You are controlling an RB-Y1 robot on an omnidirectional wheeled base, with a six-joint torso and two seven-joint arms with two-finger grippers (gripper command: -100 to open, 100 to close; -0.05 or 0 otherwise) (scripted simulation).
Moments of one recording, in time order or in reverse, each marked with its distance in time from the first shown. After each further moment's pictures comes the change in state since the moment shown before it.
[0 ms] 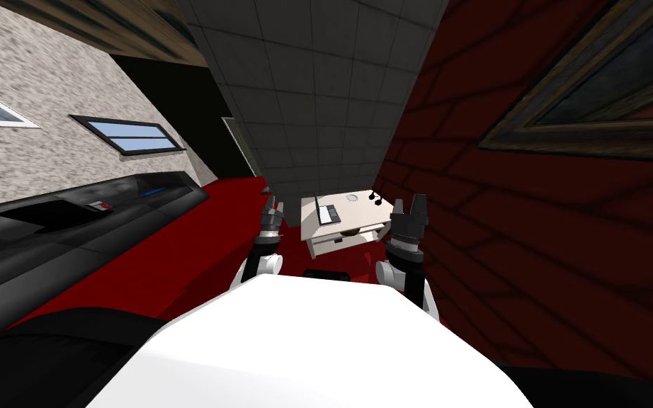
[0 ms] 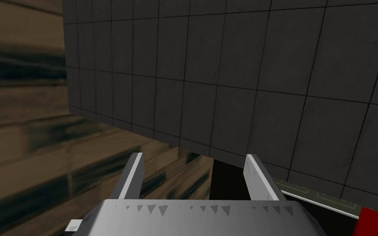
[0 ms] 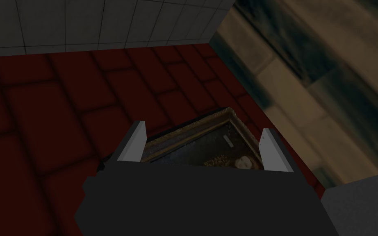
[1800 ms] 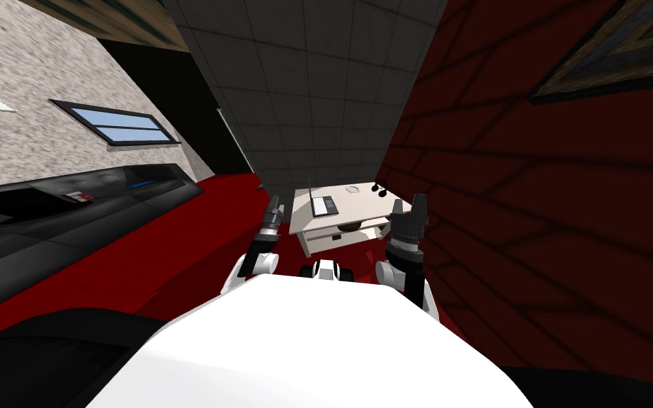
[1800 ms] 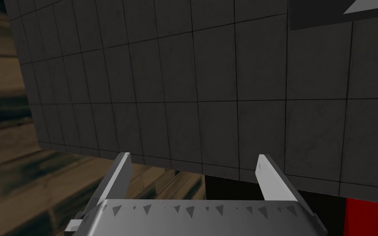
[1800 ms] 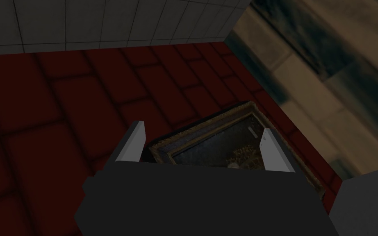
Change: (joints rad) left arm -0.026 0.074 0.037 0.008 -0.028 0.133 -0.033; right arm 0.000 0.000 0.000 0.000 0.000 0.000 0.000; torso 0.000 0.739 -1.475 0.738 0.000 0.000
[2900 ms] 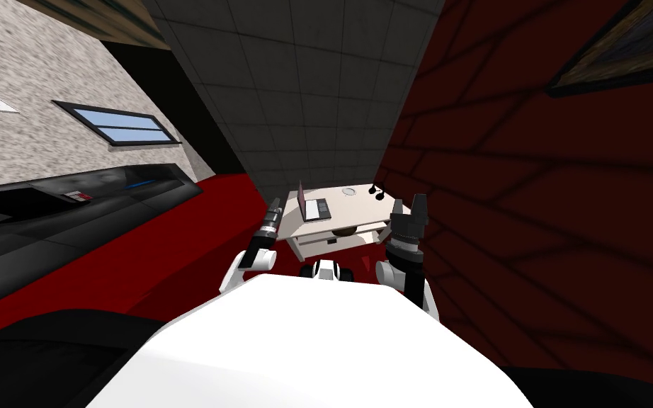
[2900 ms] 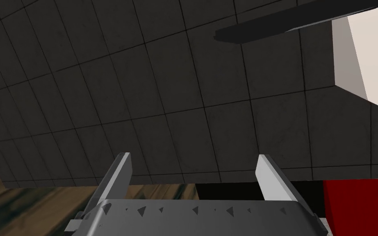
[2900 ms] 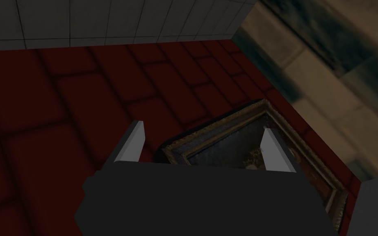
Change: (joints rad) left arm -0.038 -0.002 0.057 0.015 -0.038 0.201 -0.046; right arm 0.000 0.000 0.000 0.000 0.000 0.000 0.000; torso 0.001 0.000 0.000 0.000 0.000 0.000
